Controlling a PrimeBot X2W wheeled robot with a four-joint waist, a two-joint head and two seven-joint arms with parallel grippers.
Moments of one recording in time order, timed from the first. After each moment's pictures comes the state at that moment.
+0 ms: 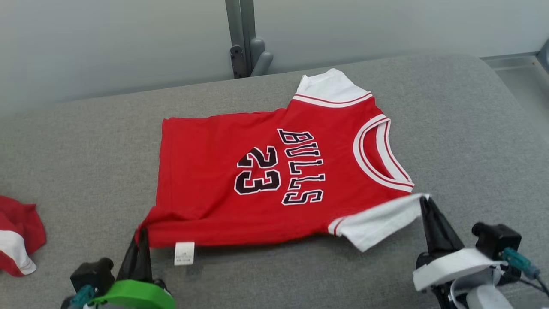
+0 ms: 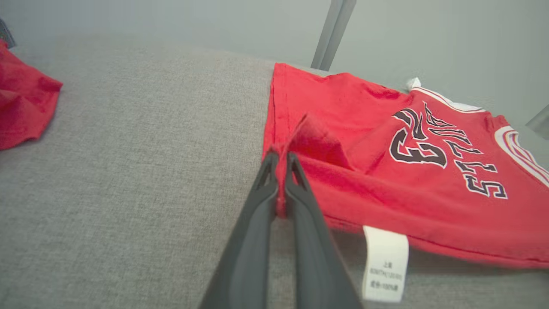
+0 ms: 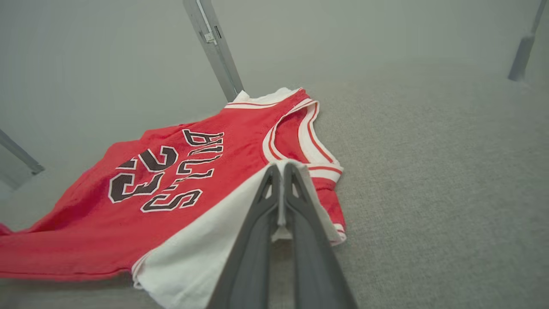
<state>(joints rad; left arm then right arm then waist) -0.03 0.05 0.00 0.45 -0.34 -0.11 -0.26 -0.02 -0.10 0.09 0.31 0.37 0.13 -0.26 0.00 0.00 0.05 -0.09</state>
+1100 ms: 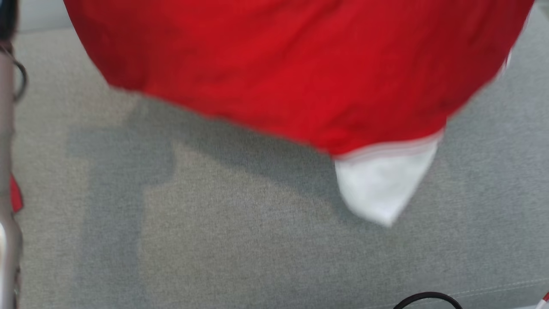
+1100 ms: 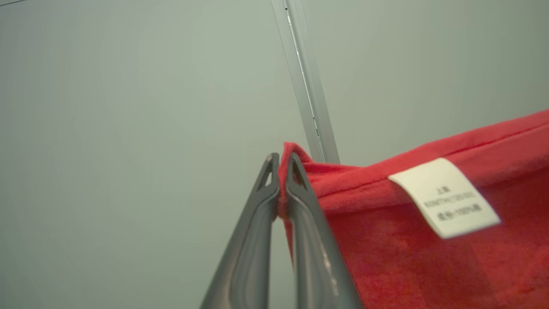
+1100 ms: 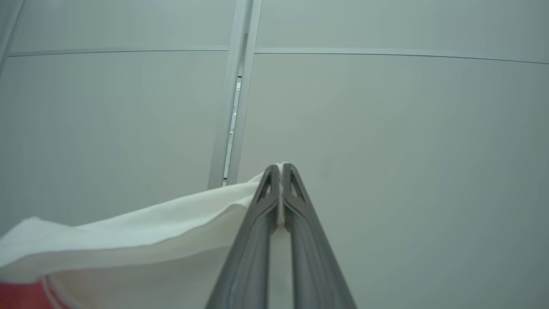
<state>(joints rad) -1.24 0.33 -0.26 0.52 -0.28 -0.13 -0.15 -1.25 -0.45 0.18 0.39 0.44 0.13 -0.24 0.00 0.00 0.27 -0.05</state>
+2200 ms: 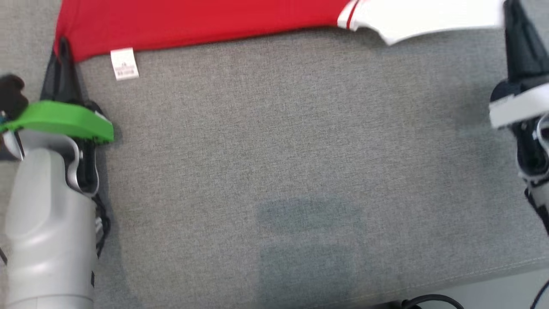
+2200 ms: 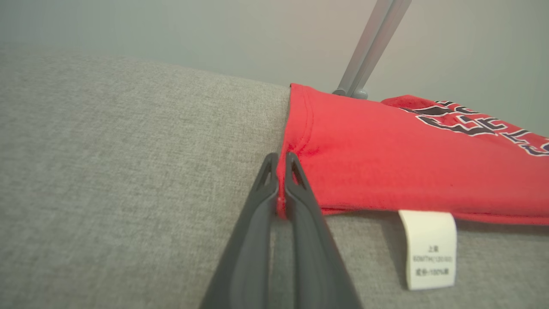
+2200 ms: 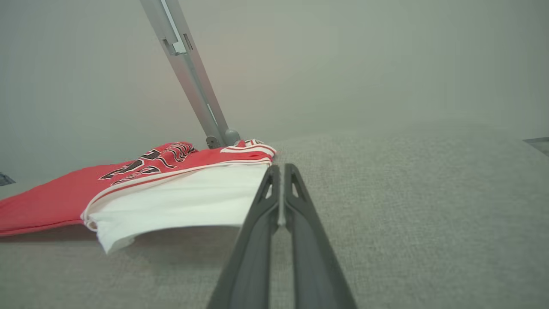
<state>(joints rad) -0.78 0.17 0.04 0.76 -0.38 -0.13 -0.27 -0.69 -0.50 0.25 0.35 0.76 0.13 -0.26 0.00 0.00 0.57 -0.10</state>
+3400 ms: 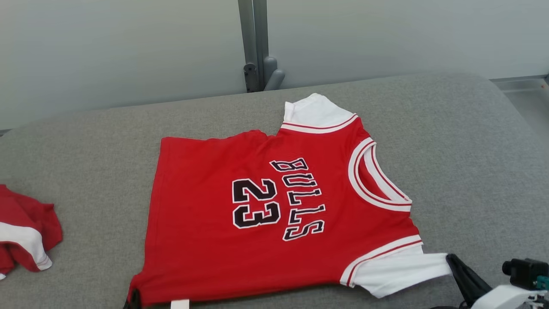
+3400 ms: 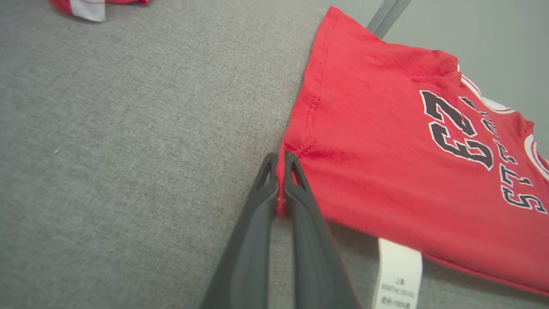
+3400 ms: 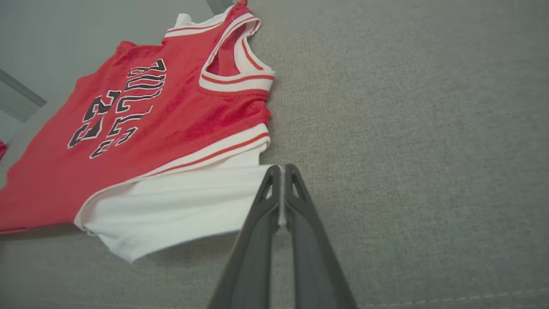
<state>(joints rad) 0.10 0.05 0.06 0.55 -0.51 -0.13 -0.26 0.02 -0.50 0.45 0.43 0.88 0.13 -0.26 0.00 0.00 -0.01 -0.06</state>
